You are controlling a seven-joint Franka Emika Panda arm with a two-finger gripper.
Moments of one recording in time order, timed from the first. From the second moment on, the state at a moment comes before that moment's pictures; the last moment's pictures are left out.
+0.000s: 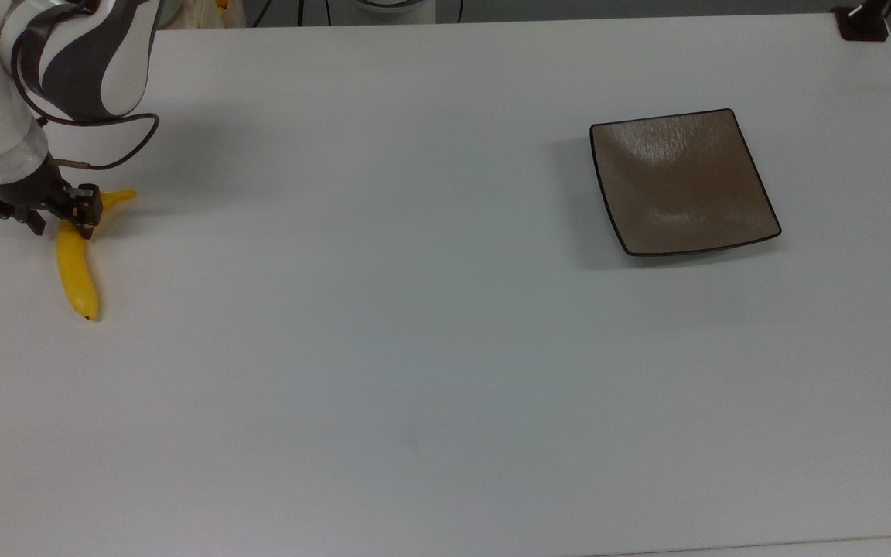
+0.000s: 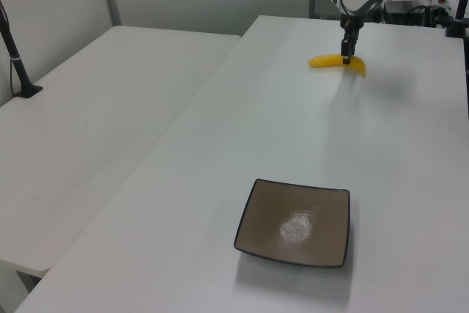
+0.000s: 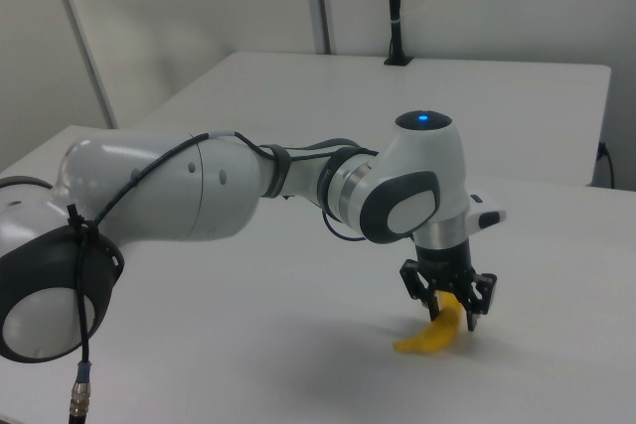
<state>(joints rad) -0.41 0.67 -0.06 -1.39 -0.06 2.13 -0.48</state>
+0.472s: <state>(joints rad) -0.41 0.66 -0.06 -1.39 -0.06 2.12 -0.49</state>
